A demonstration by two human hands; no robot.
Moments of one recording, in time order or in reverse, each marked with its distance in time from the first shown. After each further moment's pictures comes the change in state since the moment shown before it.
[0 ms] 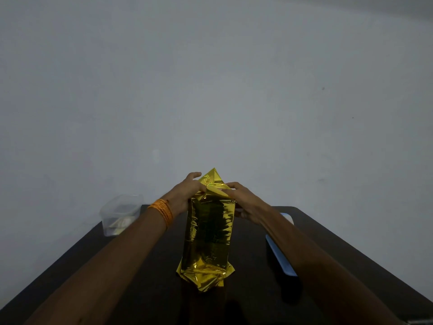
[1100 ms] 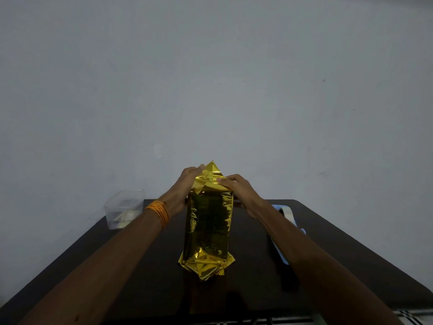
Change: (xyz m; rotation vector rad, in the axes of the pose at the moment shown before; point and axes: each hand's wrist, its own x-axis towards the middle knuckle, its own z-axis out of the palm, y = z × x) left_hand -0.017 -0.011 -0.003 -0.051 -0.019 0.097; right_hand -0.026 -0.010 0.007 0.050 0.065 -0.101
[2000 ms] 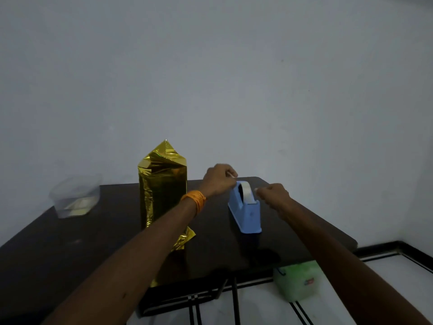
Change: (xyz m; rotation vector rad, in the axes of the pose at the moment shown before) left_hand -0.014 -0.036 0.164 0.725 -0.197 0.329; right_hand -0.079 0.073 -0.159 -0.425 0.455 0.194
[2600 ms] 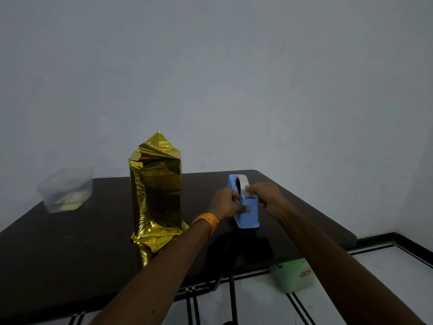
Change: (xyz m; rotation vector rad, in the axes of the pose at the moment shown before) left_hand 0.002 -0.050 0.082 0.097 -0.138 -0.066; right_hand 0.013 0.002 0.023 0.243 -0.028 0.203
